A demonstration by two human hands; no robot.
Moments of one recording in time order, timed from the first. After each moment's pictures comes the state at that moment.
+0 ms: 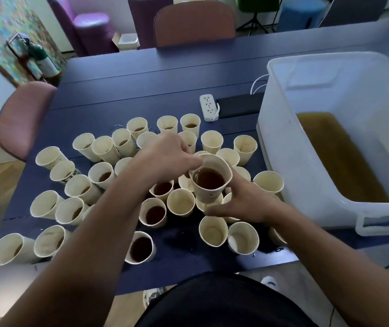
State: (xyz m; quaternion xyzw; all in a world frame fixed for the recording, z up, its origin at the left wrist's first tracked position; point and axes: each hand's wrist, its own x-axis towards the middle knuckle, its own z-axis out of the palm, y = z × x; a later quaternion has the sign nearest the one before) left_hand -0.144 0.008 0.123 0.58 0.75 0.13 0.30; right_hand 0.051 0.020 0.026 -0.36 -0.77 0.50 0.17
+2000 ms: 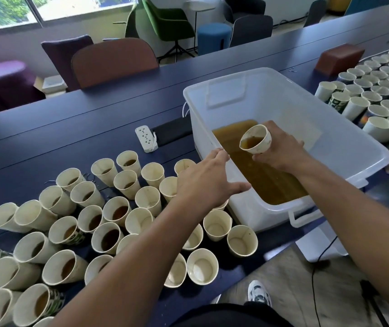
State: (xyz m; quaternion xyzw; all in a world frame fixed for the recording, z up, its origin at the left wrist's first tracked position) left_hand 0.022 0.063 0.091 0.80 0.57 0.04 0.18; right_hand 0.234 0.116 0.061 -0.72 -0.65 0.13 0.18
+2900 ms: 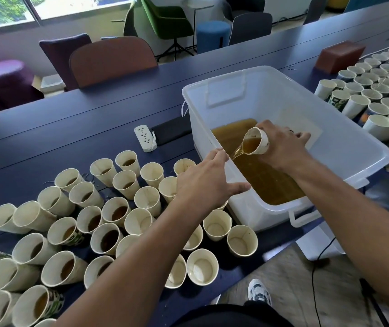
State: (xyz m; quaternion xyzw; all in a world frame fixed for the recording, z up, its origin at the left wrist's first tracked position) left_hand 0.023 0.062 0.090 0.79 0.57 0.05 0.20; right_hand 0.236 0.118 0.053 -0.71 -0.69 0.02 0.16
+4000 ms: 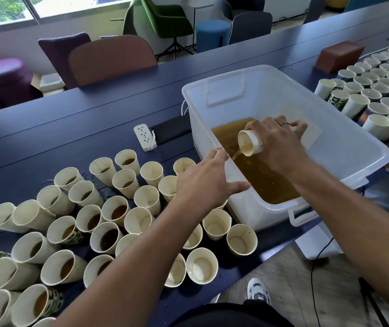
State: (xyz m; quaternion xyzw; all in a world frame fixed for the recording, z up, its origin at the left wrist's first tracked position) left_hand 0.023 0.061 0.088 0.79 0.58 0.05 0.20; right_hand 0.226 0.112 0.058 -0.65 -0.74 -0.11 0.13
